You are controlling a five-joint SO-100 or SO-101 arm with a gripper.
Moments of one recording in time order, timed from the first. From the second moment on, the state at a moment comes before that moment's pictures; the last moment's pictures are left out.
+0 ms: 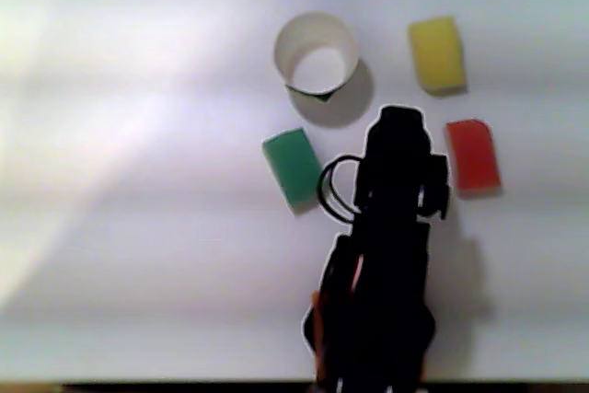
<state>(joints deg) 15.1 156.1 152.6 63.5 -7.6</state>
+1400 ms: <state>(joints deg) 33.7 112.1 119.8 76.8 -121.6</state>
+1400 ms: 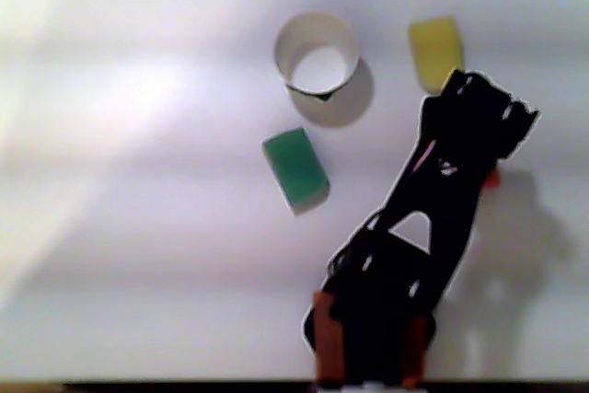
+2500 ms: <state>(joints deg) 36.1 100.7 126.3 66.7 -135.9</state>
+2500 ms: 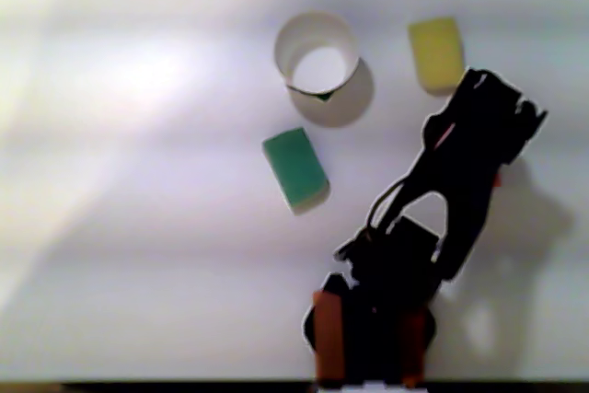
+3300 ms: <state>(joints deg) 35.9 100.7 132.2 57.3 -136.1</state>
